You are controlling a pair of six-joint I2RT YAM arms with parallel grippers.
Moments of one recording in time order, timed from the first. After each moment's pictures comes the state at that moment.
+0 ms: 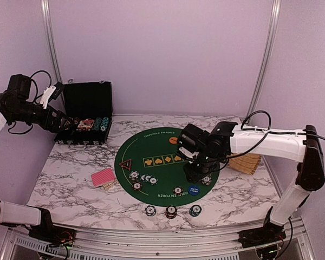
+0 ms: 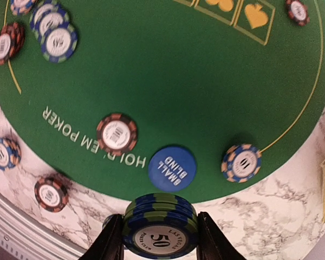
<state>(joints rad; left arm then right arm) 0.01 1.16 1.42 -1.07 0.55 0.39 0.97 1.64 1.29 -0.98 0.13 0.36</state>
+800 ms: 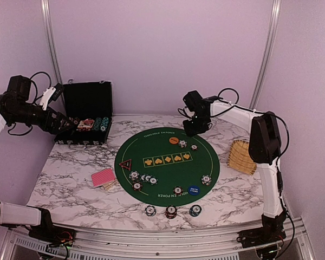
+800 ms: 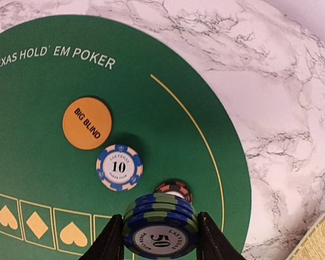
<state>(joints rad) 0.01 1.14 1.40 -1.07 0.54 0.39 0.52 2.23 2.00 -0.86 0.18 0.17</state>
